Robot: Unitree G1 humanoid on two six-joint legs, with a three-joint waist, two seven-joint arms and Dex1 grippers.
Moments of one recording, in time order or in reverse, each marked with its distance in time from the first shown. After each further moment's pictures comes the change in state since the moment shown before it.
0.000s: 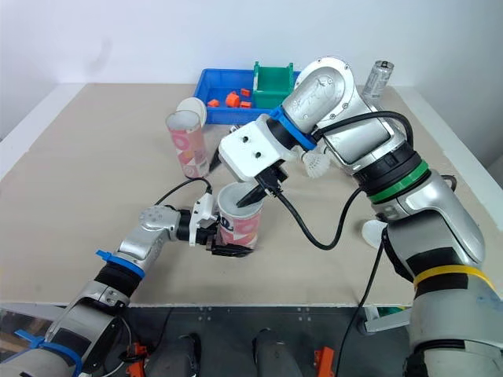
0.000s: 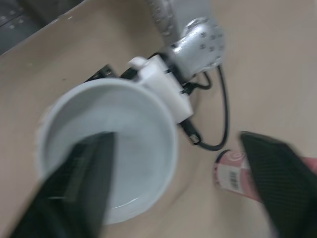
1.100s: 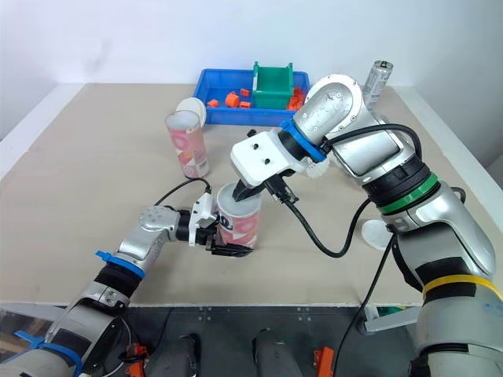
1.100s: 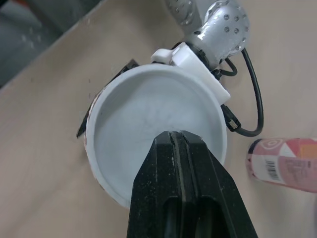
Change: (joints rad) left arm 0.003 -0.003 0.004 0.002 -0.002 0.002 0.004; right arm 0.048 -0.105 0.061 -0.109 0.038 0.078 0.002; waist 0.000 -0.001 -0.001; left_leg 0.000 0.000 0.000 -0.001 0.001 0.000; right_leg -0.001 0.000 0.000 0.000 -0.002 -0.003
